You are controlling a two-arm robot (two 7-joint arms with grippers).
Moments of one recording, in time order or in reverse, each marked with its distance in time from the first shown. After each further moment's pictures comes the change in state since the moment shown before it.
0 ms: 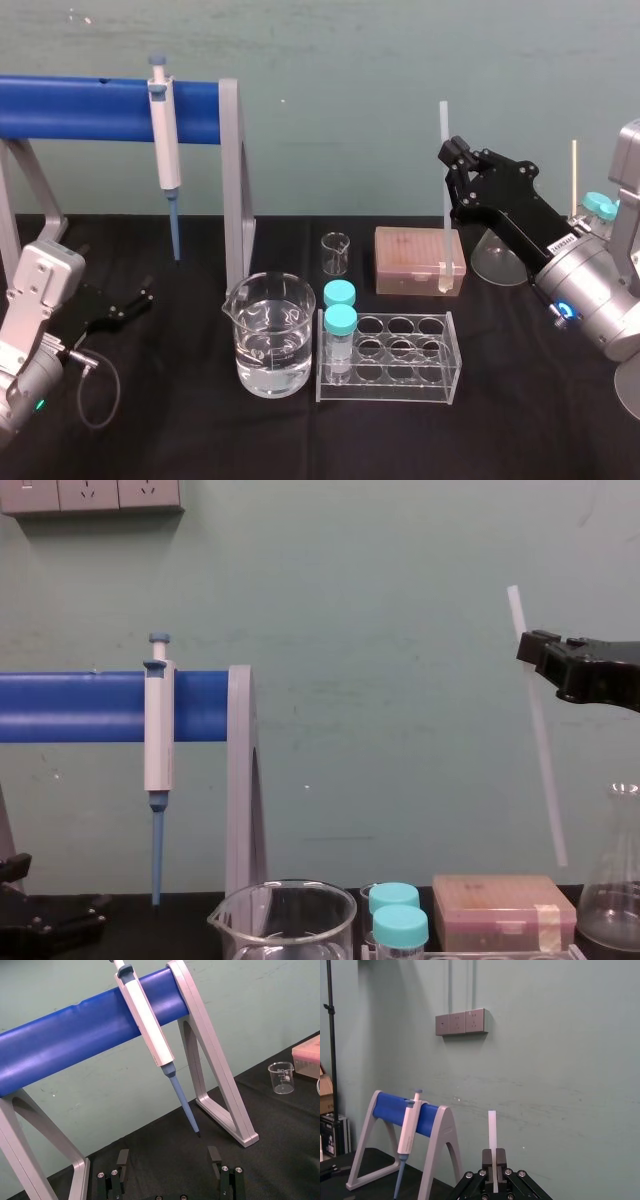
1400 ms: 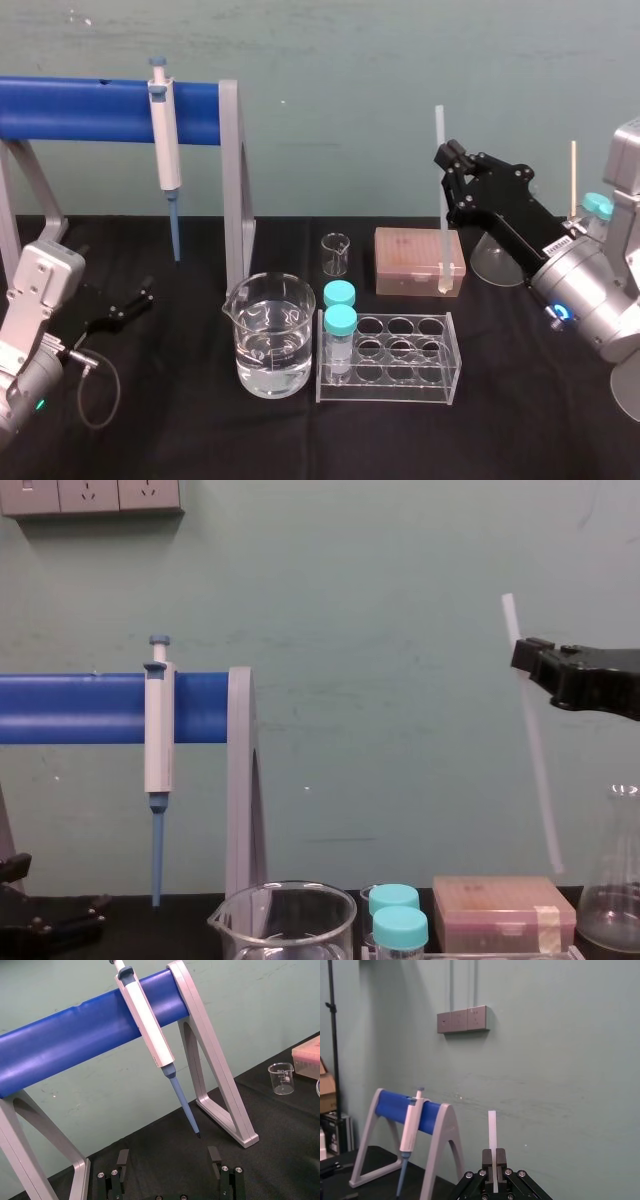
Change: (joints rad) left arm 0.000 0.000 0.000 0.000 0.000 0.000 0.000; right arm 0.004 -0.003 -0.005 0.009 0.001 0.006 0.003
